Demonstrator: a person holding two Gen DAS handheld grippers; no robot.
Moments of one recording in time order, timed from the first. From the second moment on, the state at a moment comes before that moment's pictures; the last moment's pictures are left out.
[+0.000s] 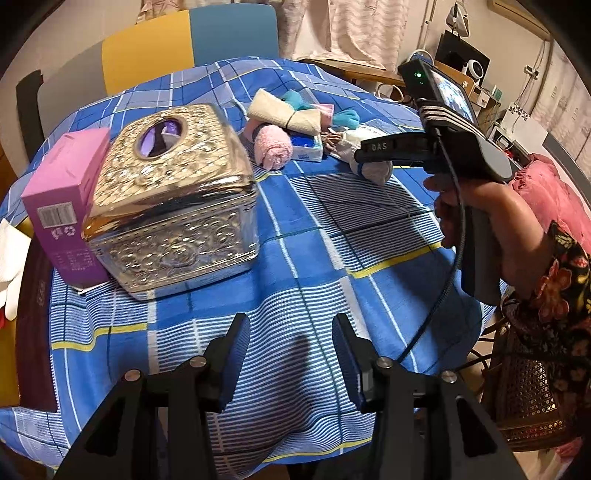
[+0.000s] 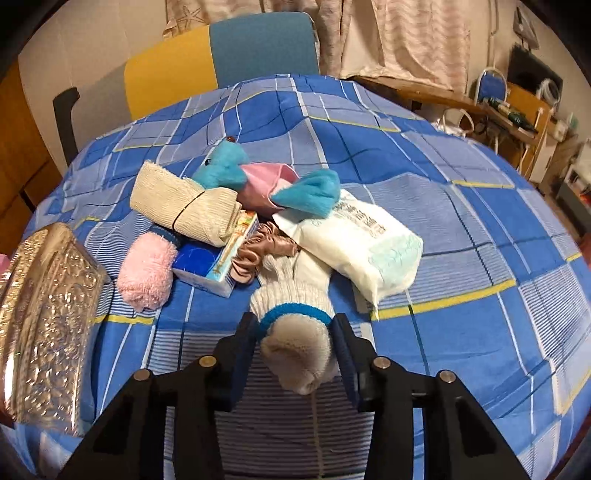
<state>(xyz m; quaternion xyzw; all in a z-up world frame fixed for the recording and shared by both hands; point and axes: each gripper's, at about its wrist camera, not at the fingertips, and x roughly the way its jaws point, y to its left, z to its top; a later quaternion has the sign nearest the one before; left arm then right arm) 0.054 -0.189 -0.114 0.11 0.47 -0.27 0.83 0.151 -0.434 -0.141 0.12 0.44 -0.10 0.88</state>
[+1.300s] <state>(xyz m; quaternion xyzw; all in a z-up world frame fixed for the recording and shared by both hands) 0.228 -0.326 -0.079 0.08 0.50 -0.20 0.84 0.076 -0.472 -0.133 0.16 0.48 -0.06 0.86</state>
